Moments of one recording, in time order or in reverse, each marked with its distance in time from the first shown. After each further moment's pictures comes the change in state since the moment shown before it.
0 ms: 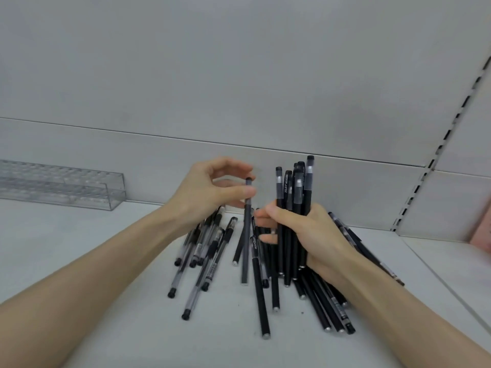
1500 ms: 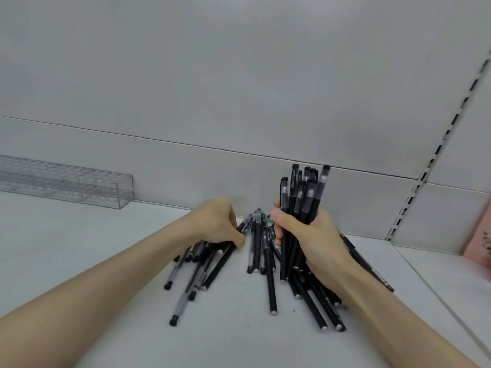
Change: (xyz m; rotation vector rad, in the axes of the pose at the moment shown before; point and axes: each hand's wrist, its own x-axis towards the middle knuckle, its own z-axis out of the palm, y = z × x) left_hand -0.002 -0.010 0.013 0.948 -0.213 -0.374; right_hand -0.007 0.003 -0.009 -0.101 0.043 -0.181
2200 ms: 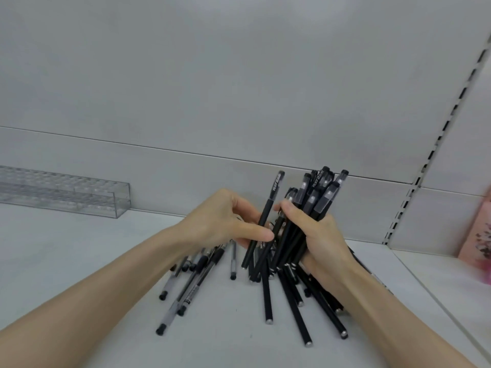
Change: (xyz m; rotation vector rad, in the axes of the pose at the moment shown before) left_hand -0.035 0.022 -0.017 -0.658 -0.016 0.288; right_hand -0.003 -0.014 0.003 0.189 0.020 0.077
